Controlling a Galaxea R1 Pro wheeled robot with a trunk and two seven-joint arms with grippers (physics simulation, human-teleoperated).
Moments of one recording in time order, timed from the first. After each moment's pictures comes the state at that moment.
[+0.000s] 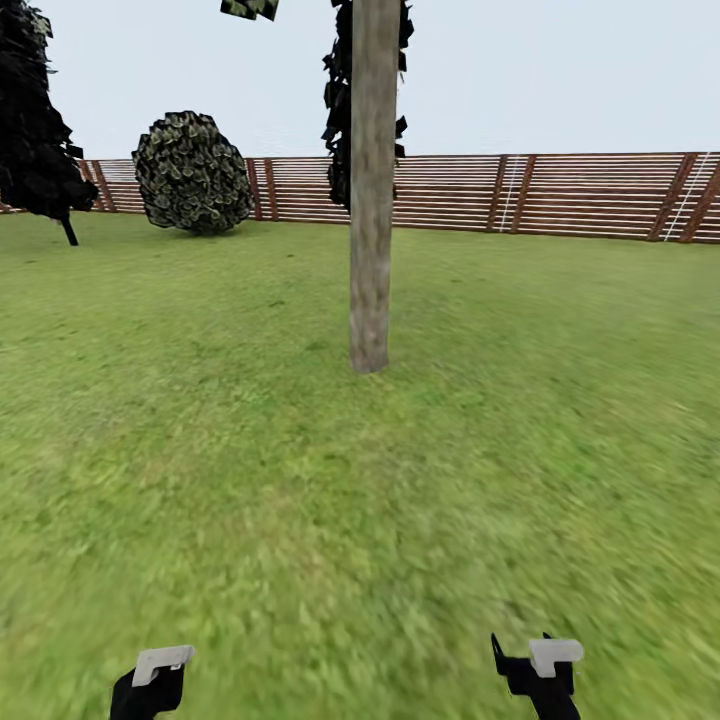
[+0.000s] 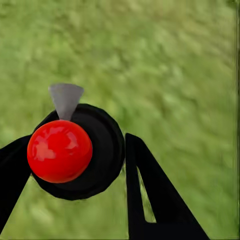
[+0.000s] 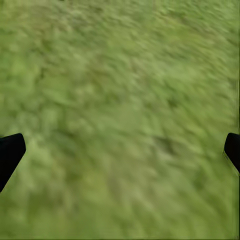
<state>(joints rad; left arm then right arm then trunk) -0.33 0.16 0.14 -0.34 0.00 -0.29 -0.06 -0.42 -0.11 0.00 -0.11 0.00 -0.66 0.00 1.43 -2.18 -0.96</state>
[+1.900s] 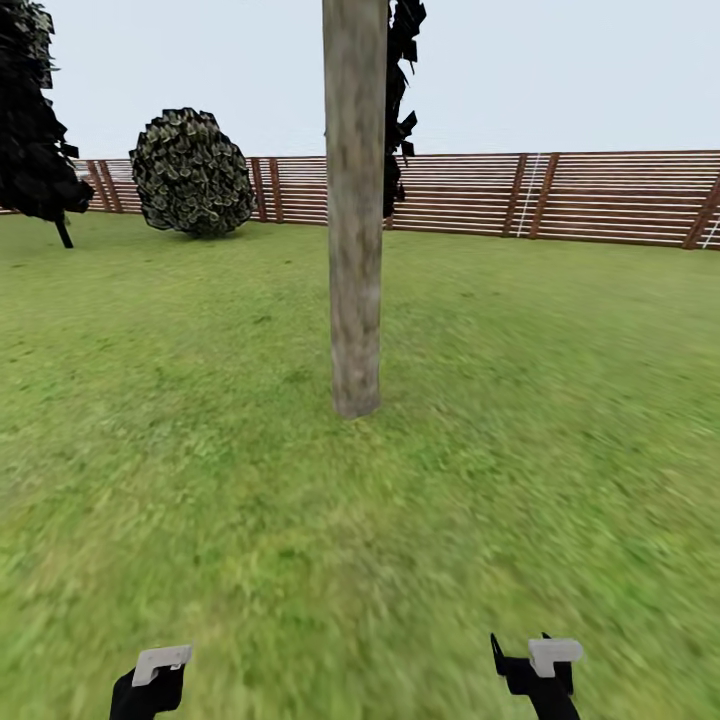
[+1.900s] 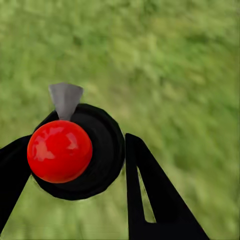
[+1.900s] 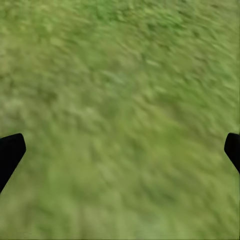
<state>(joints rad) -0.33 0.16 0.14 -0.34 0.00 -0.29 -0.07 -0.42 -0.10 0.00 -0.11 0.00 -0.66 0.00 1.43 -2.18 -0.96</state>
